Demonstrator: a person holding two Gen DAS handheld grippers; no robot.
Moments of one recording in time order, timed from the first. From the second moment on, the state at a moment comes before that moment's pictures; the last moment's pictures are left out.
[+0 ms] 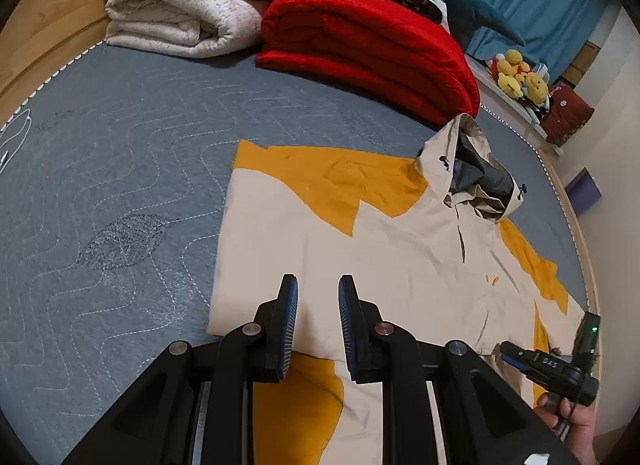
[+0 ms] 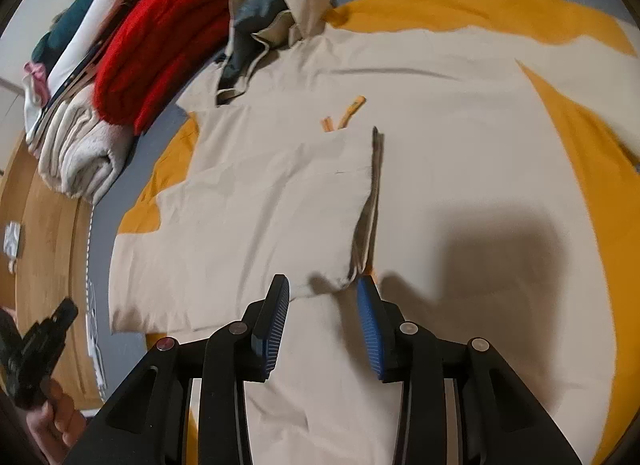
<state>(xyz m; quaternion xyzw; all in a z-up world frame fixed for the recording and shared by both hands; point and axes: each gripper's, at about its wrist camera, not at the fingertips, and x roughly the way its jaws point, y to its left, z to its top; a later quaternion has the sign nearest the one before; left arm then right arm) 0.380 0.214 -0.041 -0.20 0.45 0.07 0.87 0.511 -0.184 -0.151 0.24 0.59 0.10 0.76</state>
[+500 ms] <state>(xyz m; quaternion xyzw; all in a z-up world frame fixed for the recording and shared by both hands) 0.379 0.231 -0.043 -0.21 0.45 0.09 0.87 0.519 -0.203 -0.081 0.24 0.47 0.12 0.84</state>
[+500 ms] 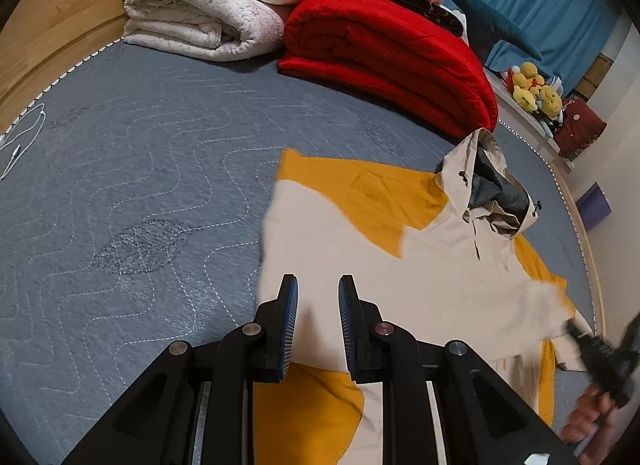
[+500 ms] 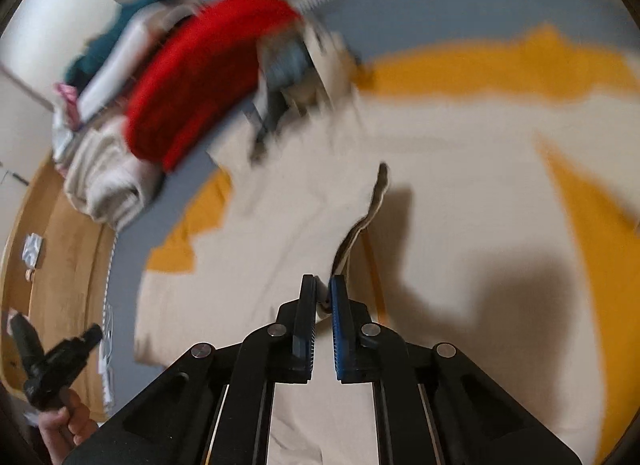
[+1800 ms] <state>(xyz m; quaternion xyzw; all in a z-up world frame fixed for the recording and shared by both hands) 0.418 0.192 -0.161 -0.19 0.58 0.04 0.79 0.562 -0.311 -0.153 0.17 0.55 -0.03 0.82</state>
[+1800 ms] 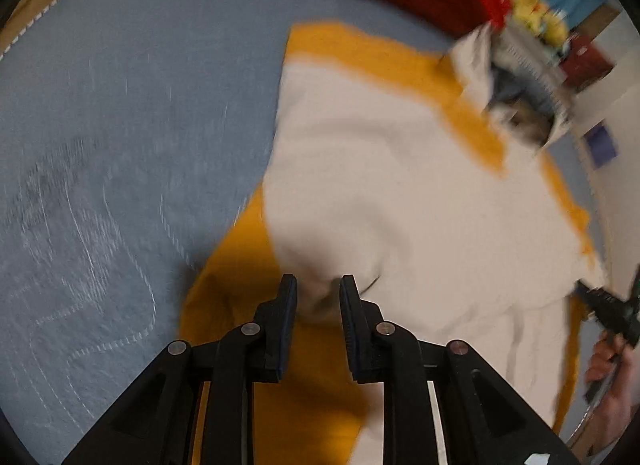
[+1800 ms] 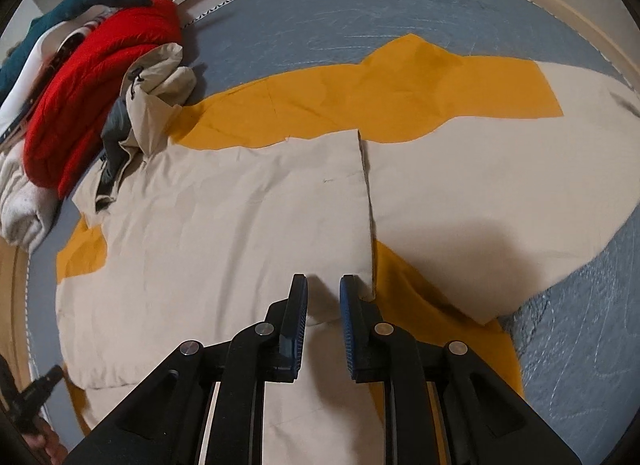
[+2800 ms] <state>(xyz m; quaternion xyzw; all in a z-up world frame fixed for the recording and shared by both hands) 0.355 0.064 -0.013 -0.08 0.40 -0.01 0.91 0.487 -0.399 0.013 0.11 0.39 -0.07 0.91</state>
